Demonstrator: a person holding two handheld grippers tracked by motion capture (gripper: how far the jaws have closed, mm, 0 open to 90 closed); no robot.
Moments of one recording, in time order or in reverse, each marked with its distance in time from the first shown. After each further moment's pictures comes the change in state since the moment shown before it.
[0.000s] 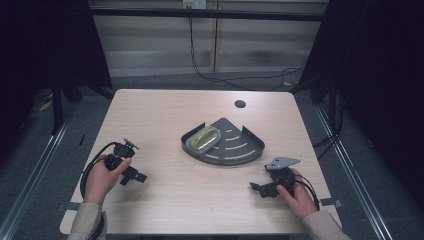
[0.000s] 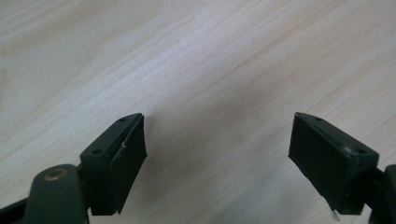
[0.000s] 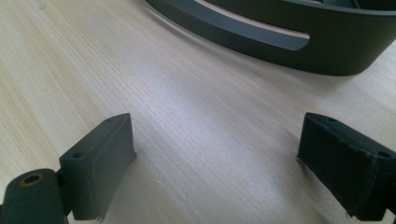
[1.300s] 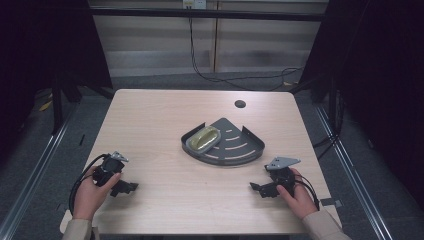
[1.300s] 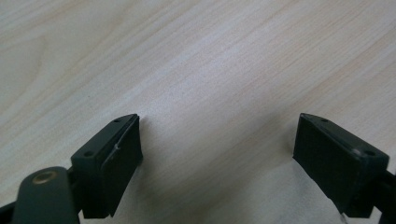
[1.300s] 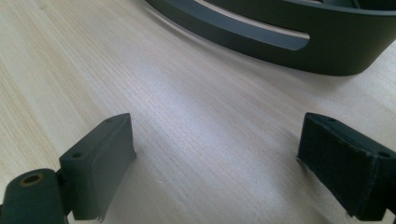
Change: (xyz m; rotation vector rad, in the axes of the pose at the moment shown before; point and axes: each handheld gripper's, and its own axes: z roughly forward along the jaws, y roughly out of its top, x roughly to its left) left arm 0.006 -0.046 0.006 -0.151 0.096 0.108; right arm 0.000 0.000 0.000 -0.001 0.000 0.001
